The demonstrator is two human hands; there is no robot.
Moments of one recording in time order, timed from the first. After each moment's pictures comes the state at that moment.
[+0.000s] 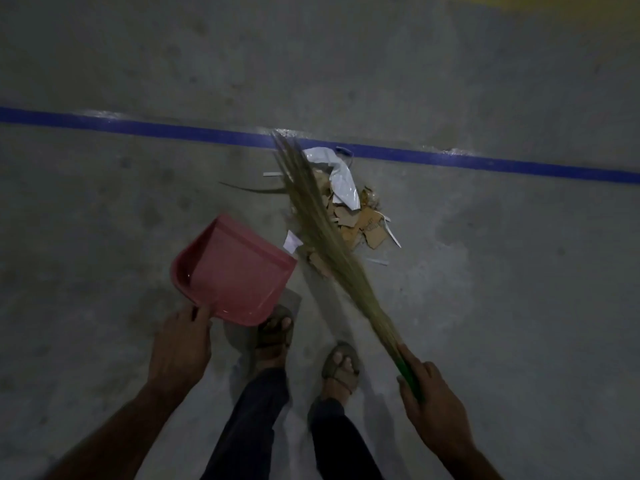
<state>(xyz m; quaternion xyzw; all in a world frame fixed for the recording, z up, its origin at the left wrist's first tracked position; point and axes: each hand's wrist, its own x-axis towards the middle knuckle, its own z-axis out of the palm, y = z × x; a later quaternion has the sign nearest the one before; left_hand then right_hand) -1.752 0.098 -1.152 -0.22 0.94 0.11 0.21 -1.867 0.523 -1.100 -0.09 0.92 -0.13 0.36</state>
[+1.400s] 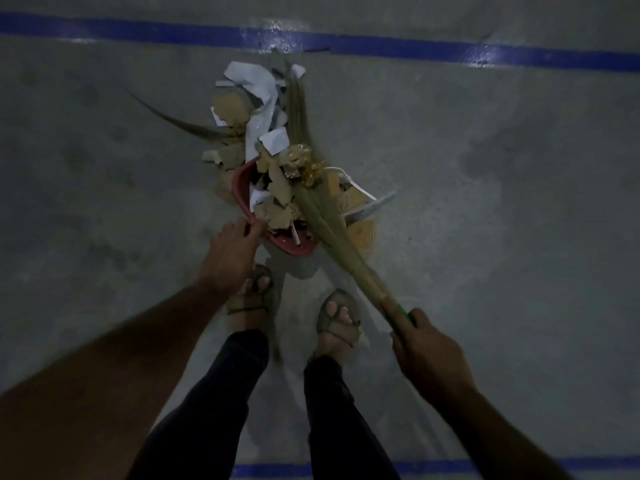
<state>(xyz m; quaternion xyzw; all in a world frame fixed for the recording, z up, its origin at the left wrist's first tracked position) -1.852 0.192 -1.361 -0.10 0.95 0.15 0.24 -1.892 0.558 -1.239 -0.21 0.89 0.00 0.41</state>
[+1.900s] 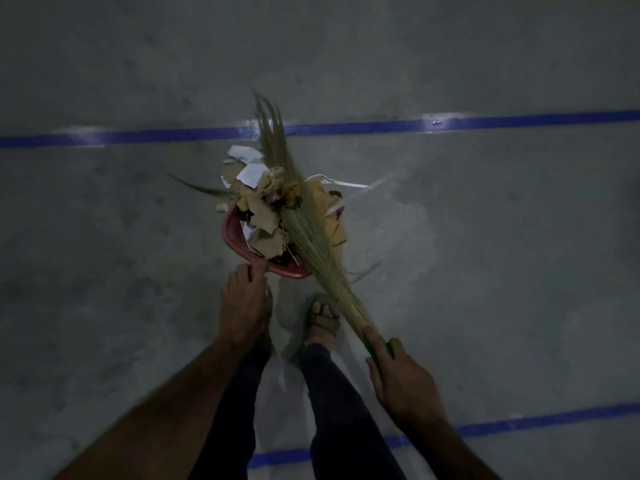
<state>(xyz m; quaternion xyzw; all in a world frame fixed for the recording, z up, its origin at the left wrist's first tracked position) -1.807 0.282 -1.106 -0.20 0.95 0.18 0.15 -1.802 0.585 -1.016 -0.14 0.92 -0.10 0.36</state>
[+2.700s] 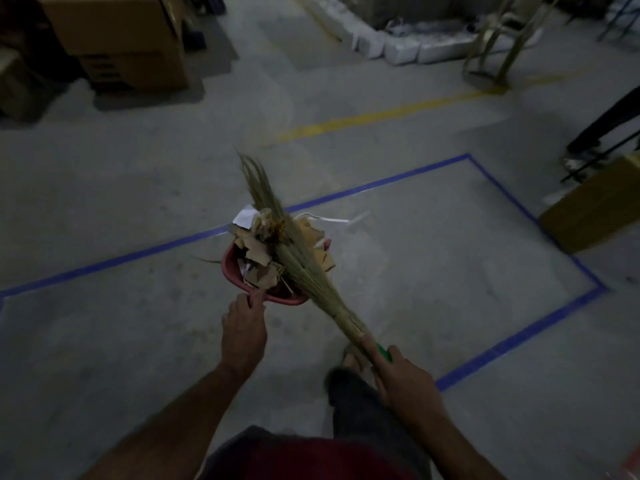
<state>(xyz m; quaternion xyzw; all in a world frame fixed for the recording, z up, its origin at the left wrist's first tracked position) -1.481 0.239 -0.824 -0.05 0.99 0.09 -0.07 -1.391 0.542 -0.761 -0.10 0.98 -0.08 0.13</state>
